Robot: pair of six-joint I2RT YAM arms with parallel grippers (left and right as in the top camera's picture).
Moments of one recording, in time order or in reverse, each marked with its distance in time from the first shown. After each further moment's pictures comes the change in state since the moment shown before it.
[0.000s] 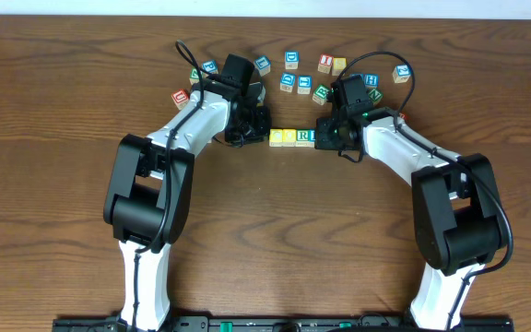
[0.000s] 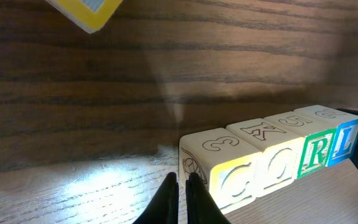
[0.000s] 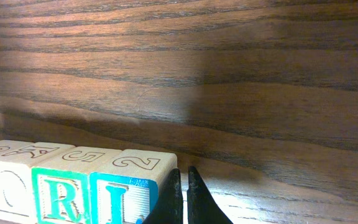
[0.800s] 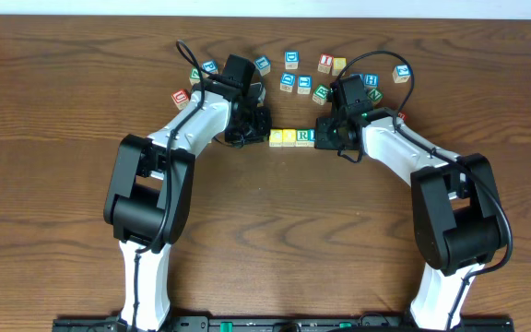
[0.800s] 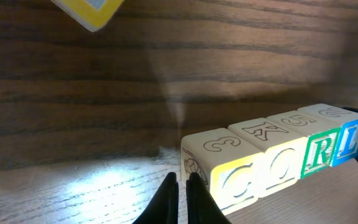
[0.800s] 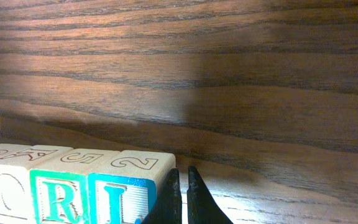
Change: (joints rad) left arm -0.002 0.000 0.000 -0.004 -0.018 0.000; right arm 0.003 0.000 0.000 0.005 0.016 0.000
